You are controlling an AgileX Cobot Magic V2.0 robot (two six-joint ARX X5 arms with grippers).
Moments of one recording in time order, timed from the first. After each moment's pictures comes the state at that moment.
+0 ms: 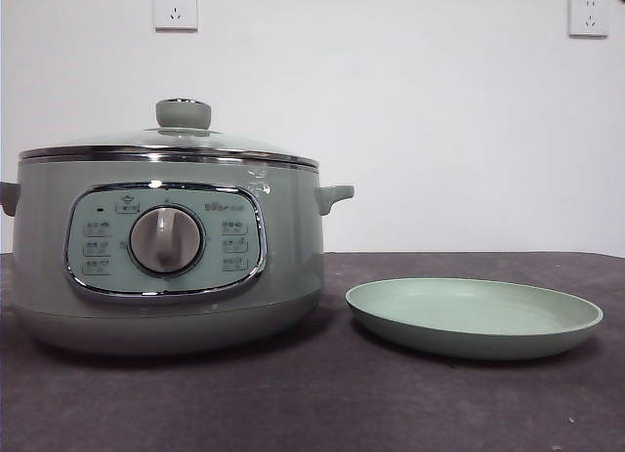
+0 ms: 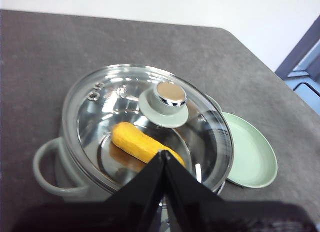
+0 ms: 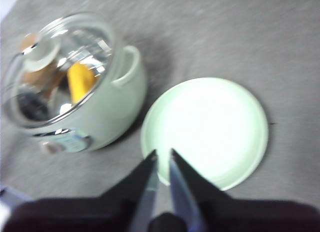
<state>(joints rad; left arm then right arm) -0.03 0.62 0.80 -0.61 0.49 -0.14 0.11 0.83 0.97 -0.82 -0.47 0.04</state>
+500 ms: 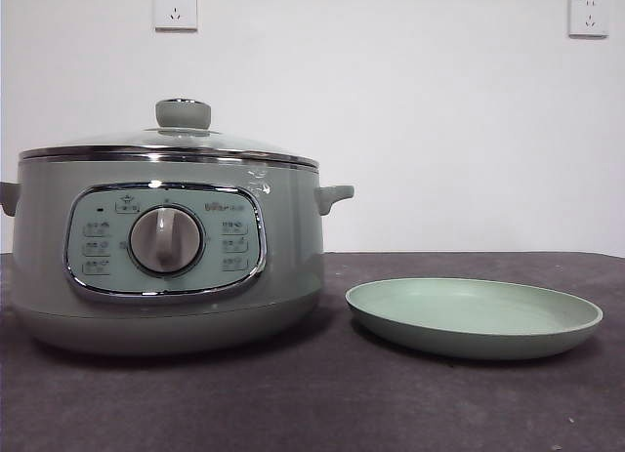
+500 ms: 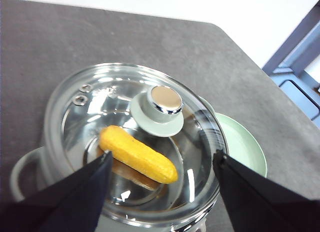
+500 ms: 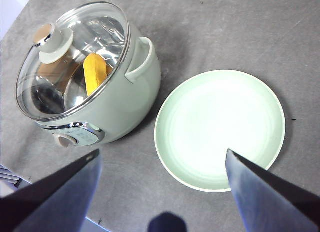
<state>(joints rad) -0.05 0.74 0.82 -0.53 0.53 -0.17 0.11 0.86 0.97 -0.82 -0.52 0.04</state>
